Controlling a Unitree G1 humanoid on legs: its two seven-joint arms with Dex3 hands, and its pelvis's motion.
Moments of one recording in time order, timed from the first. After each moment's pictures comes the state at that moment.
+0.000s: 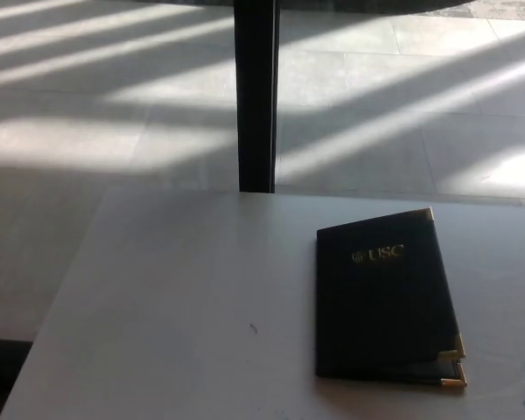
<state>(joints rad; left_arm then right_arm) -0.12 0.43 0.49 0.99 -0.12 0.04 0.03 0.21 -0.39 -0.61 0.61 0.13 -0.02 0.01</state>
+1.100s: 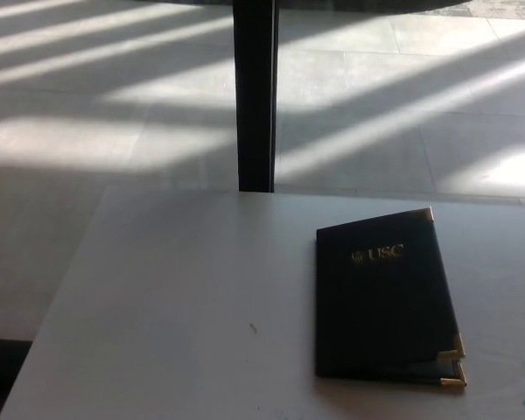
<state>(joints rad) -0.20 0.46 0.77 1.08 -0.30 0.04 0.09 -0.06 -0.56 -1.25 0.41 0.54 0.28 -0.20</state>
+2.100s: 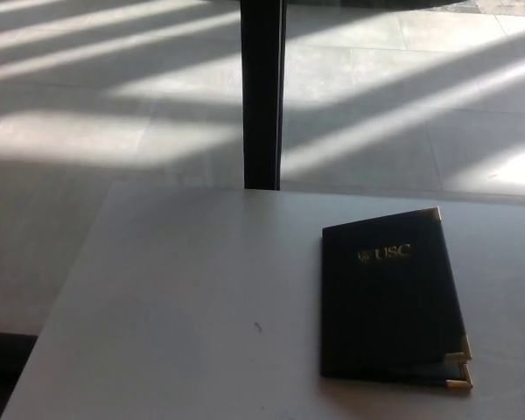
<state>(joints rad) -0.19 0.50 0.74 1.09 -0.37 0.05 0.12 -0.08 -0.34 -0.65 -0.31 0.82 0.59 -0.20</state>
